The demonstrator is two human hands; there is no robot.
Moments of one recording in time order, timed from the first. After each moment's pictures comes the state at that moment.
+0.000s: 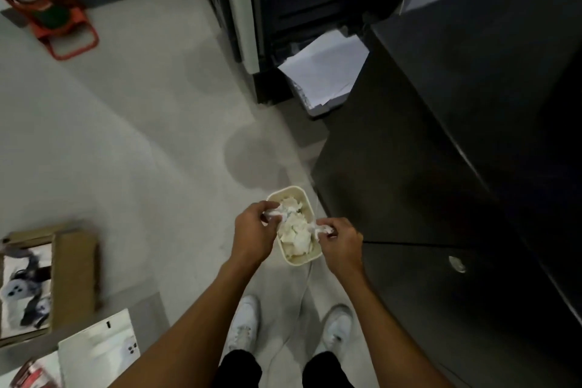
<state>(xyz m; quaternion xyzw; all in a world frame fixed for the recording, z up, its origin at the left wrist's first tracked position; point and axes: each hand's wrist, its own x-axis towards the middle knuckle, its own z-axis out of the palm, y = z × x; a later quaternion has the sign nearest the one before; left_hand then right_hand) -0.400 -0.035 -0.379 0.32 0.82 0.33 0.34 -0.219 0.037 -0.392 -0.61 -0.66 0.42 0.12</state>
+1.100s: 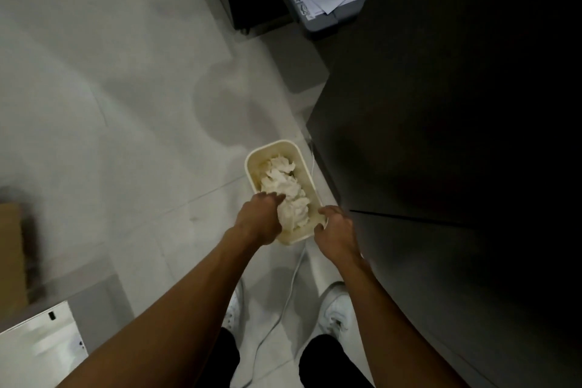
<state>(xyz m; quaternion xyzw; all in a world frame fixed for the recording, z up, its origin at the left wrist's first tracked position) -0.375 -0.012 -0.579 0.49 0.75 -0.04 0.44 -0.192 0.033 -0.603 -0.62 -0.67 0.40 -0.09</state>
